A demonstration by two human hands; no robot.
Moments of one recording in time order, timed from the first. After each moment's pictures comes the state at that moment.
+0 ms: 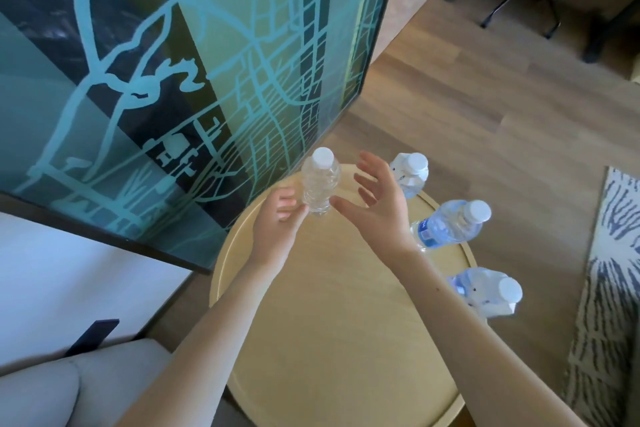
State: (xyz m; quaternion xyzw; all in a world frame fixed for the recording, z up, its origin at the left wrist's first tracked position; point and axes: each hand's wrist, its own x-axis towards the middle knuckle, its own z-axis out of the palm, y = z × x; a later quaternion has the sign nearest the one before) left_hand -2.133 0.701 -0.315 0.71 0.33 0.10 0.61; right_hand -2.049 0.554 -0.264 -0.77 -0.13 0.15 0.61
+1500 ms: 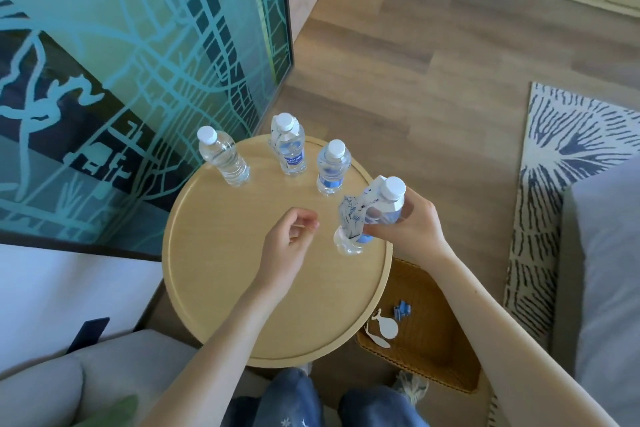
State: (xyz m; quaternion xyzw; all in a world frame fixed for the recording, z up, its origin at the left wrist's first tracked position) left_hand -2.180 0.507 -0.227 0.76 0.22 -0.02 0.61; right_hand -2.095 0.298 -0.221 -0.83 -0.03 0.16 0.53
